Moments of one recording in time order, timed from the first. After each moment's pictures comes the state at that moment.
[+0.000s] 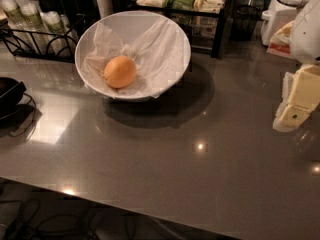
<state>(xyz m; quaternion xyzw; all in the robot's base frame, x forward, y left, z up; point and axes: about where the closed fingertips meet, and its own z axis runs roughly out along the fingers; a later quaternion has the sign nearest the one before) 0.438 -0.217 0.976 -0.60 0.78 -0.03 0.16</state>
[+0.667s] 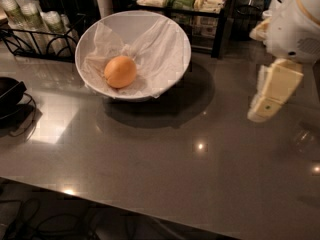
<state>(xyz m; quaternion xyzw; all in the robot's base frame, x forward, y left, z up) 0.460 -0.188 0.974 -0.61 0.77 -0.02 0.19</state>
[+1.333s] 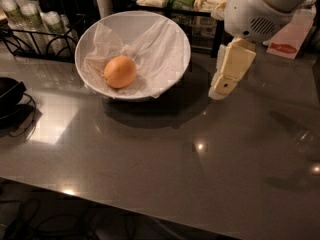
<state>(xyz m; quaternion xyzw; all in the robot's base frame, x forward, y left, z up) 0.505 -0.114 0.993 -0.65 0.72 0.00 0.25</state>
